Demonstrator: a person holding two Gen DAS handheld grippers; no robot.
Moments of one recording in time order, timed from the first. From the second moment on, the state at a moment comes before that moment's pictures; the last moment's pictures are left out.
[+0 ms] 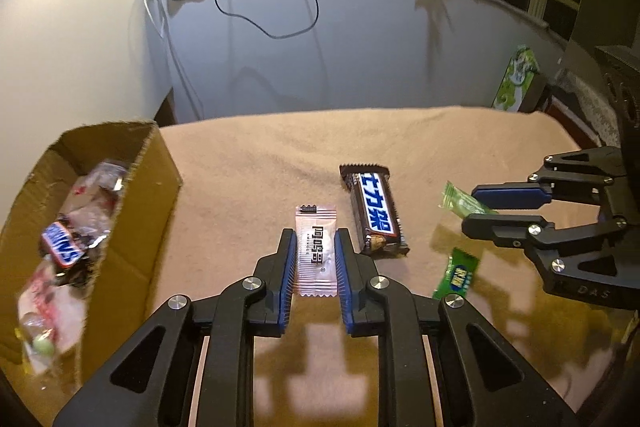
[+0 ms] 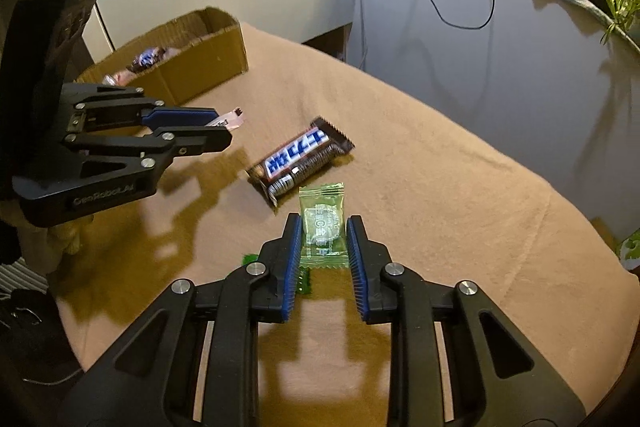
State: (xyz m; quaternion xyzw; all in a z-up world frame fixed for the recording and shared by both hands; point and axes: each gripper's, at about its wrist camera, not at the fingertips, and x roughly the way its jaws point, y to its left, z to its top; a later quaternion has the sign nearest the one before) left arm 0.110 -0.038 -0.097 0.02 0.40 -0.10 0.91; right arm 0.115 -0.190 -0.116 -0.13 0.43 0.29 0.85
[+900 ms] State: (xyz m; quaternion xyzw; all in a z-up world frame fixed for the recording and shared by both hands) left arm 0.029 0.073 -0.044 -0.03 0.33 -0.03 0.94; right arm 0.102 -0.067 -0.039 -0.12 0.37 0.36 0.85
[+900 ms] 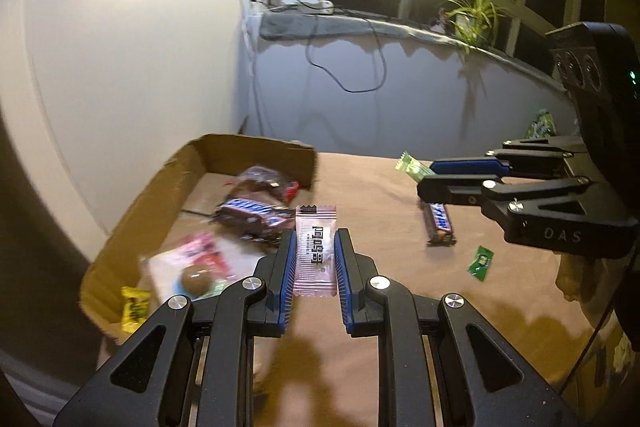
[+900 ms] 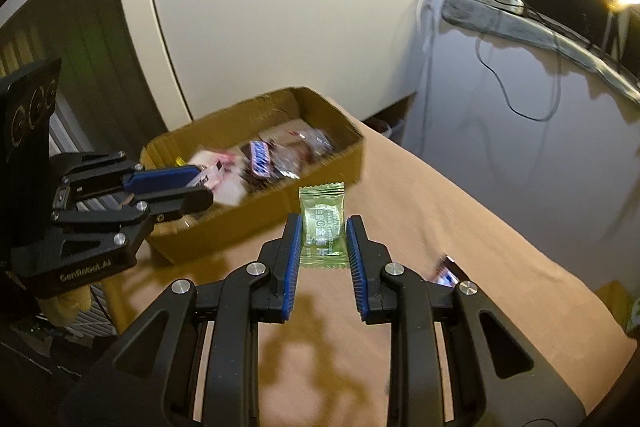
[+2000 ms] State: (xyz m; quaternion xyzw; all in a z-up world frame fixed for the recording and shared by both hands) left arm 0.017 0.148 -0.048 -0.07 0.33 0.04 0.94; right arm 0.146 0.062 -0.052 -0.14 0.38 0.42 0.81
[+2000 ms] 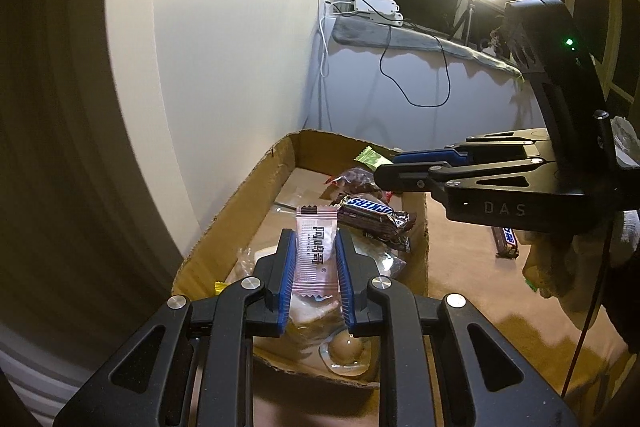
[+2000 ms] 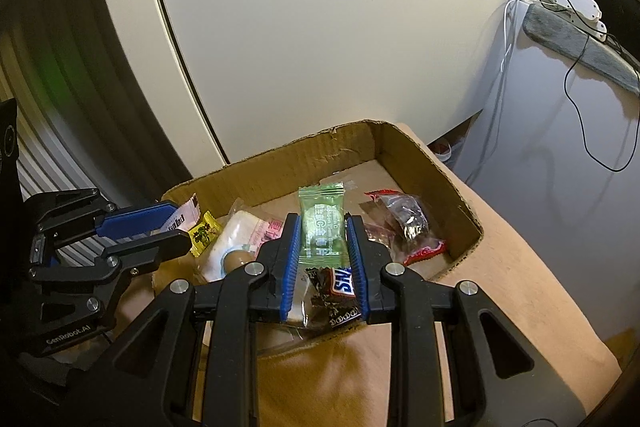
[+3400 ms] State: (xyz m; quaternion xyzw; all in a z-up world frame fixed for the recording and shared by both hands) left arm 0.021 0.099 -0.033 -0.03 0.31 0.02 0.95; right arm 0.136 -0.015 -0.038 -0.13 0.36 0.34 0.86
